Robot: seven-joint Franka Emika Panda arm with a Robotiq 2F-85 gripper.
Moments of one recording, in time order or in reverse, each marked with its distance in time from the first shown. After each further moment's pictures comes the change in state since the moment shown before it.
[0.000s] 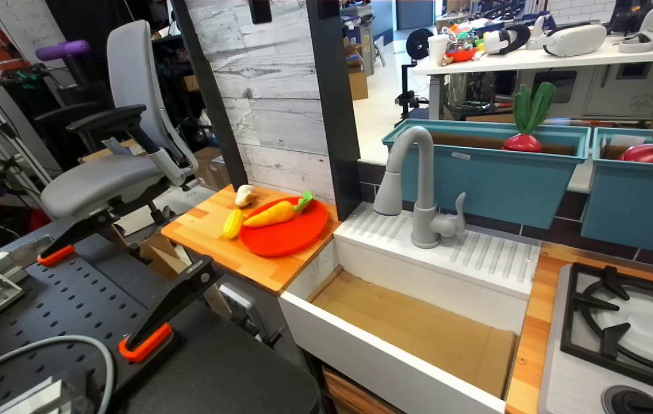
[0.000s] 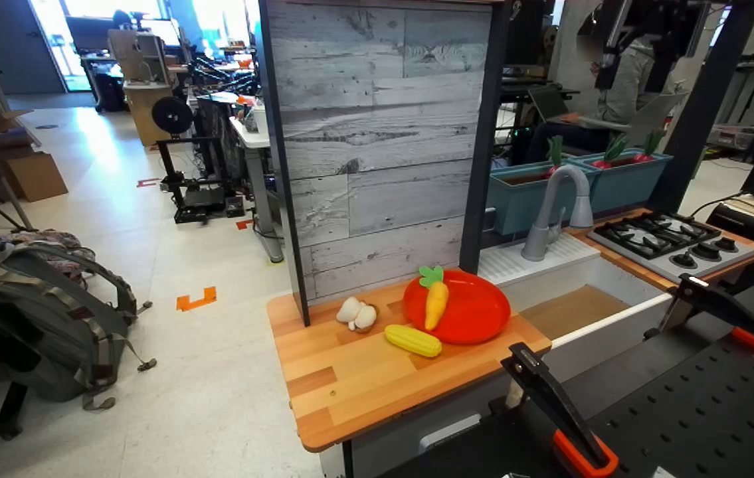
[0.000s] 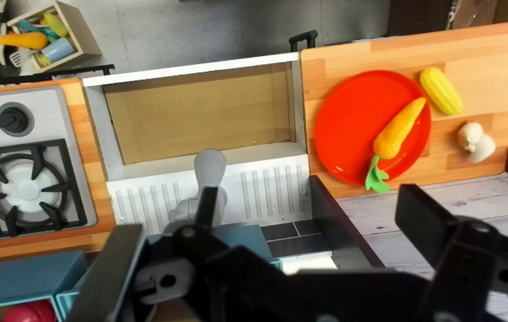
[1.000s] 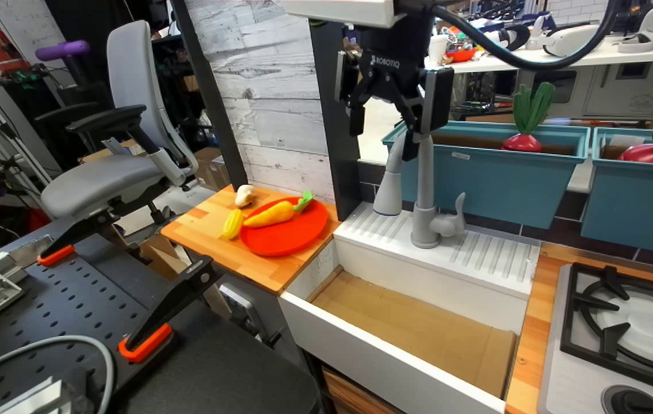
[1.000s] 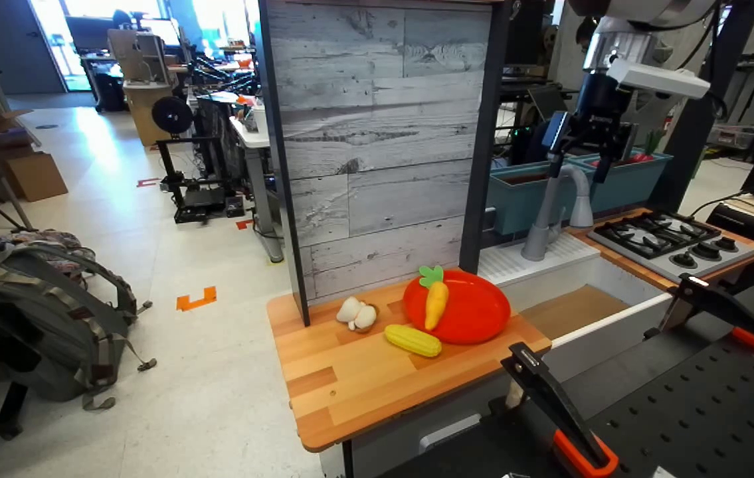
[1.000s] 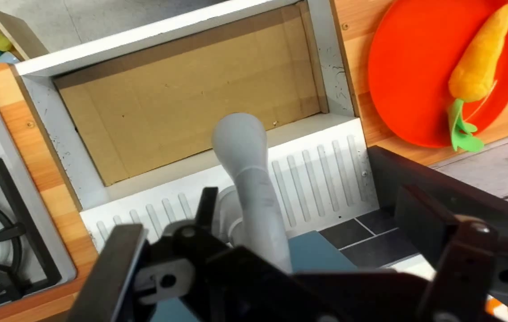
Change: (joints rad) arm -0.136 0.504 0.078 0.365 0.146 0.061 0.021
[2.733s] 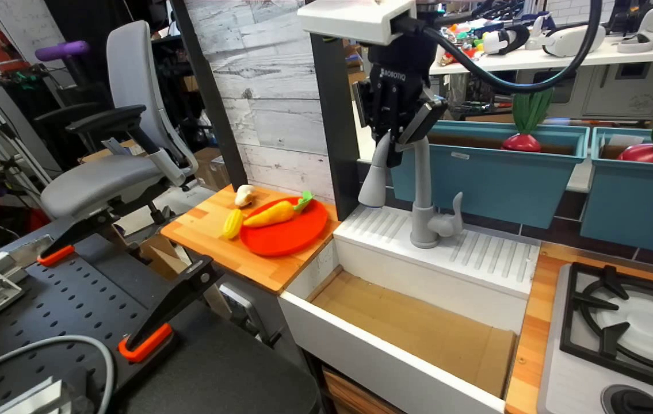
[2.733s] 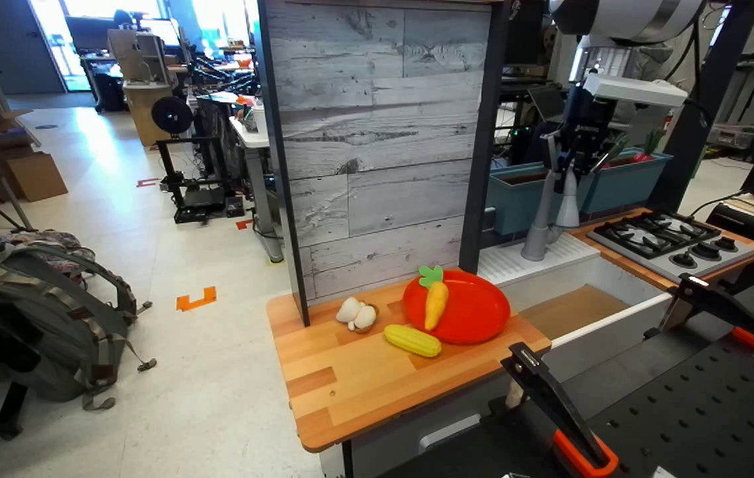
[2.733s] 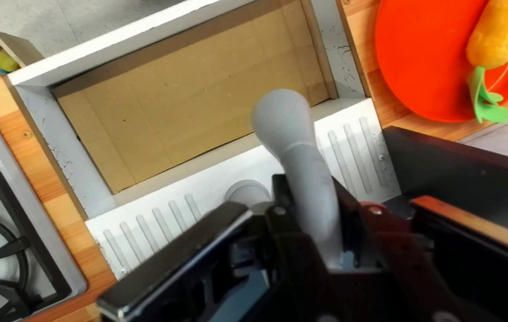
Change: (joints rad) arm -0.014 0.079 0.027 0.097 -0.043 -0.021 0.139
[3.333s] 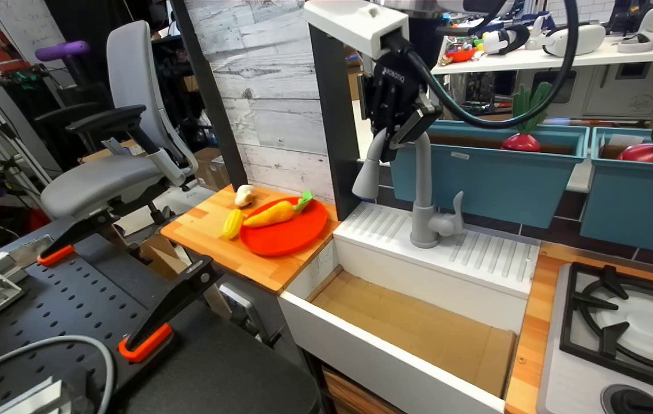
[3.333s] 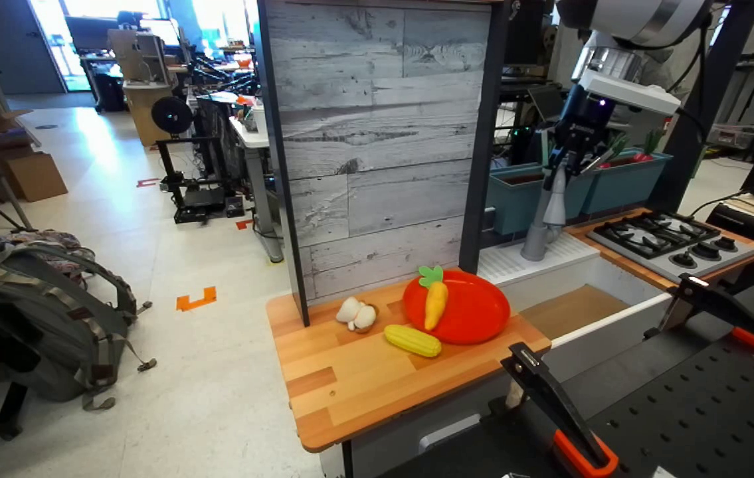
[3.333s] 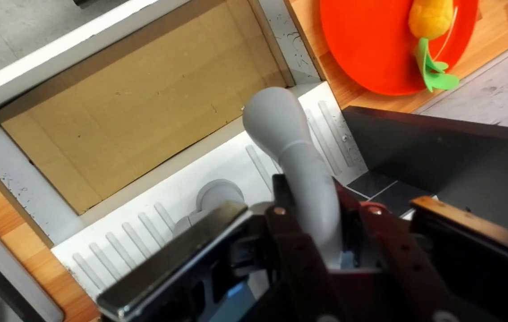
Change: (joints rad) arm -0.049 0.015 0.042 0.020 0.126 -0.007 0.012
